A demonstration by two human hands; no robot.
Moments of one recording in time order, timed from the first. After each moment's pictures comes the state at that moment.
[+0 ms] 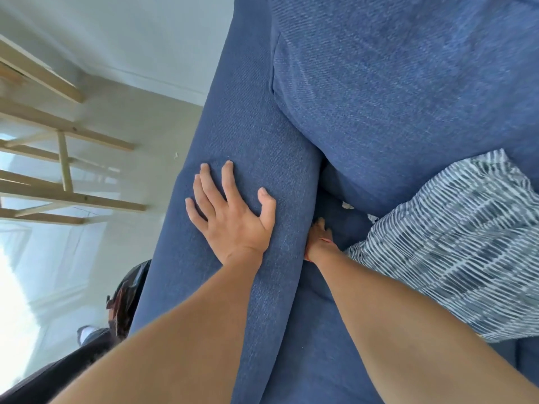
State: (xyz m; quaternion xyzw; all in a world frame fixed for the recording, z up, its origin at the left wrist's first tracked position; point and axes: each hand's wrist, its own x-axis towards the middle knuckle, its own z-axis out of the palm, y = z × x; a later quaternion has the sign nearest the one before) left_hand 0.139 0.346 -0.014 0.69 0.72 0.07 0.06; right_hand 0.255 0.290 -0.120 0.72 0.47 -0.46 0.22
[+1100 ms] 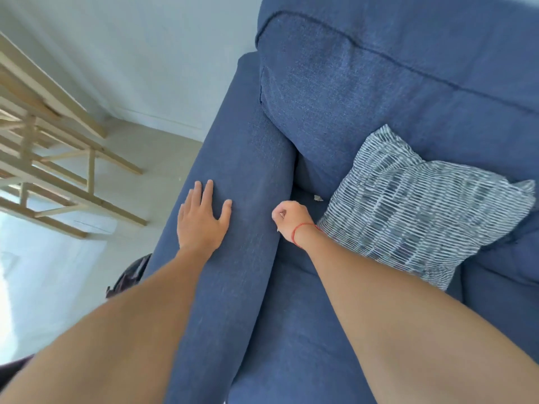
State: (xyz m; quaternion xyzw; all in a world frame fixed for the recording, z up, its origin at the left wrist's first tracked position) left_hand 0.038 0.280 0.024 0.74 0.63 0.04 0.21; right_hand 0.221 0.226 0.022 0.80 0.38 -0.44 -0.15
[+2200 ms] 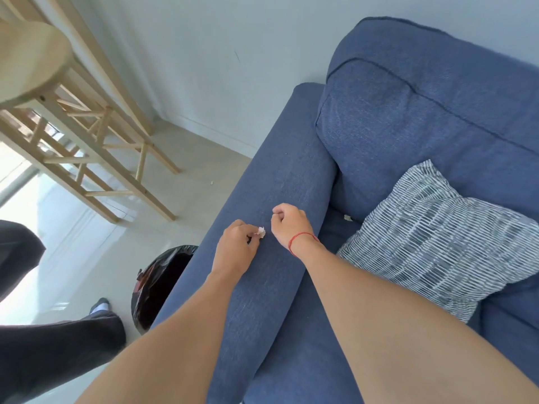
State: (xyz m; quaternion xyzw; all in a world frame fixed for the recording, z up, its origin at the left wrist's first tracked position) left_hand -0.021 0.236 0.051 0.72 0.60 0.15 0.32; right_hand 0.116 0.240 0.084 0.78 0.44 -0.40 -0.17
